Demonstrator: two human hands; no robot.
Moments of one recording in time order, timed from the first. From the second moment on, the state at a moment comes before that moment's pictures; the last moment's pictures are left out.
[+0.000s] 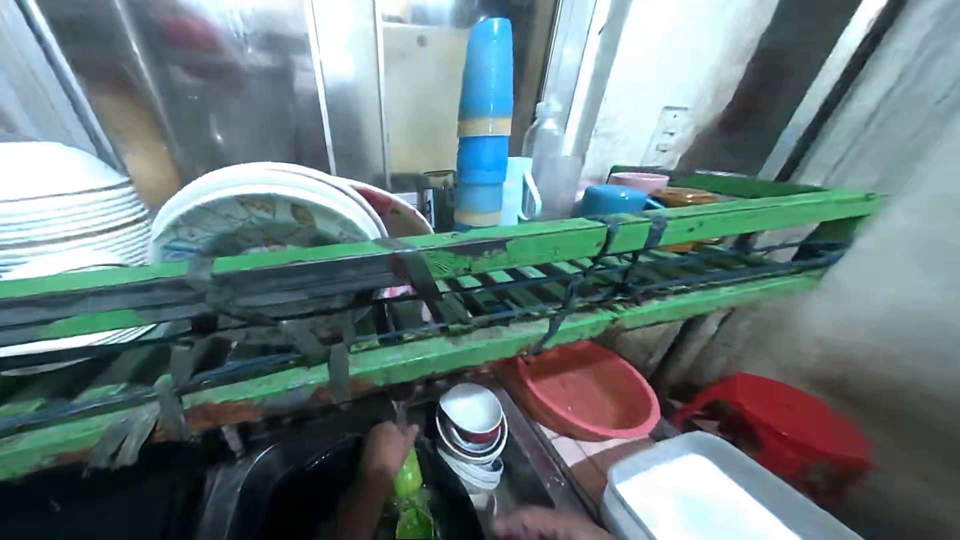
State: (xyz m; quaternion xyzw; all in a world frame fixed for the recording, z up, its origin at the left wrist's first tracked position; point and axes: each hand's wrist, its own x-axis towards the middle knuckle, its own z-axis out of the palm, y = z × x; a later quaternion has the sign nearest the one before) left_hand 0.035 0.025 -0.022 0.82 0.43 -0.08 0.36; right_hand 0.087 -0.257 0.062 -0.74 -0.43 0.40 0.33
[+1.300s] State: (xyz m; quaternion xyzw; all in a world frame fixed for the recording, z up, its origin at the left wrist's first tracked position) left_hand -0.047 -0.071 -0.125 0.86 0.38 -0.17 0.28; right_hand 0.101 -0.051 -0.066 -0.71 -0.28 0.38 0.52
